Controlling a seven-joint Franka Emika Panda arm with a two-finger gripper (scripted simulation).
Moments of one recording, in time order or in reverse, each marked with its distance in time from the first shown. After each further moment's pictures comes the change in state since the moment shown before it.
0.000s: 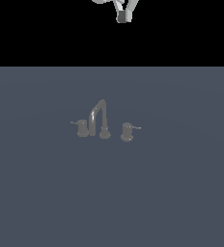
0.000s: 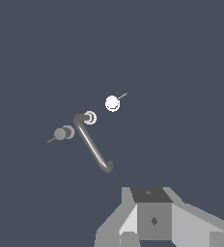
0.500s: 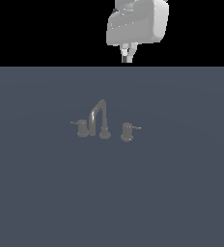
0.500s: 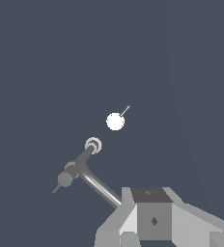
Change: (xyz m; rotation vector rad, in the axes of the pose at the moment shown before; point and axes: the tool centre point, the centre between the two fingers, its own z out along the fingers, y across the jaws) arm 0.062 -0.023 0.079 -0.001 -0.002 0.306
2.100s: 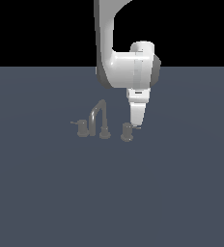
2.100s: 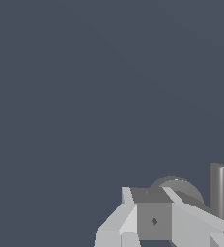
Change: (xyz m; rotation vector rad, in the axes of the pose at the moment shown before) arm 0.098 -0.021 0.237 -0.024 0.067 0.712
